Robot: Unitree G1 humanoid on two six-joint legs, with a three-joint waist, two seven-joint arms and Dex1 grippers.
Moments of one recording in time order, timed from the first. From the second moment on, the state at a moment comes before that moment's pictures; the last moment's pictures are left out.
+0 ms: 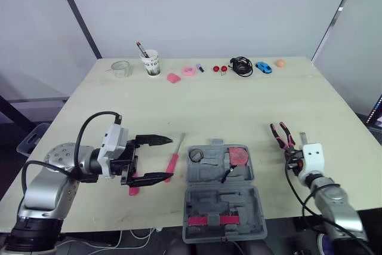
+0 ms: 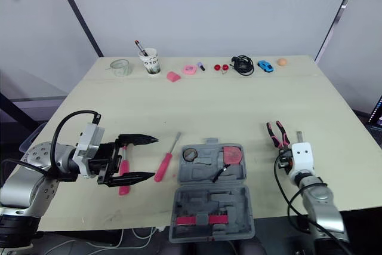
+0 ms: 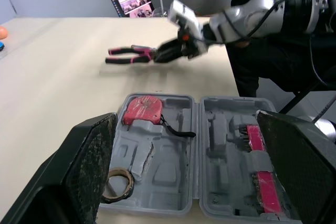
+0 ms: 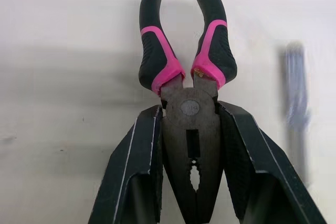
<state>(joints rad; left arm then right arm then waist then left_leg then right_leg) -0.14 0.83 0.19 -0.17 -0.61 0.21 -1.42 -0.04 -0.39 -0.13 -0.04 0.16 0.28 0.36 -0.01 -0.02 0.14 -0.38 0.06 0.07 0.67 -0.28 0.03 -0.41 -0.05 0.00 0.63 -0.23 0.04</state>
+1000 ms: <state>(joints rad) -0.17 0.93 0.19 0.00 -0.61 0.15 -1.54 -0.50 -0.69 0.43 -0.23 0.14 0.51 1.05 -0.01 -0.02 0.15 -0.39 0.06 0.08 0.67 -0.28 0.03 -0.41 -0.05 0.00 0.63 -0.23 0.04</state>
